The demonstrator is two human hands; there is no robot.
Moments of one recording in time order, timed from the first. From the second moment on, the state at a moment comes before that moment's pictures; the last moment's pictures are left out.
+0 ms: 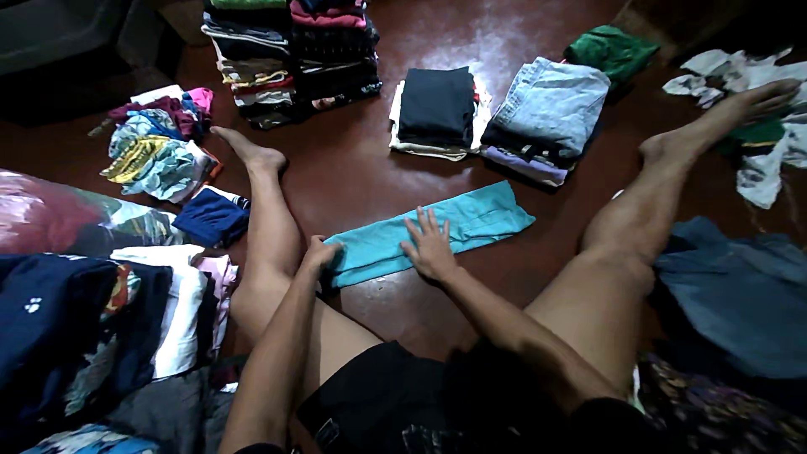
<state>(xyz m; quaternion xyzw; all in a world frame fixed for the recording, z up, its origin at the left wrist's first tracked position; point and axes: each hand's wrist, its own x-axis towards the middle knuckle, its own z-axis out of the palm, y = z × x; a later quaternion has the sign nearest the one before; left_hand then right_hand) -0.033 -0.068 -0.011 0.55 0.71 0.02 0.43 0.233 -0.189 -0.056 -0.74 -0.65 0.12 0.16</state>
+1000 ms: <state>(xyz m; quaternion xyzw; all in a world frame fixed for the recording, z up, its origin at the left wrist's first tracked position) 0.073 -0.147 -0.034 0.66 0.56 0.18 0.47 0.303 -0.187 -0.045 -0.71 -0.22 0.43 0.51</state>
